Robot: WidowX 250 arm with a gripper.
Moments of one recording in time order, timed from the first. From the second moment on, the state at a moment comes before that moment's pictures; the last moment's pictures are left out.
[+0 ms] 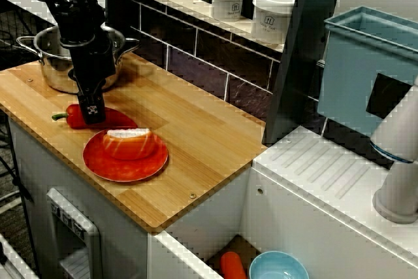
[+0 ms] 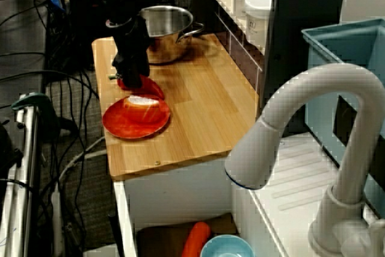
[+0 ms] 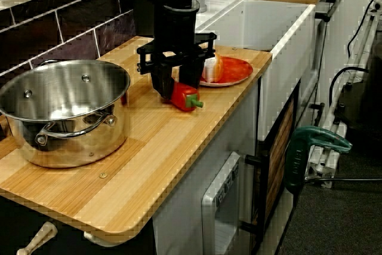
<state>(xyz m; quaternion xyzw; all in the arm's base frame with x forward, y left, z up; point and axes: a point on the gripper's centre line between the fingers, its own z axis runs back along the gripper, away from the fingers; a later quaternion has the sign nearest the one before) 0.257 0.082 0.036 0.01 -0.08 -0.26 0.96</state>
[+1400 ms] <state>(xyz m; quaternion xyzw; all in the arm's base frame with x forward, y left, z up) 0.279 0.162 0.138 0.00 -0.18 -0.13 0.97</state>
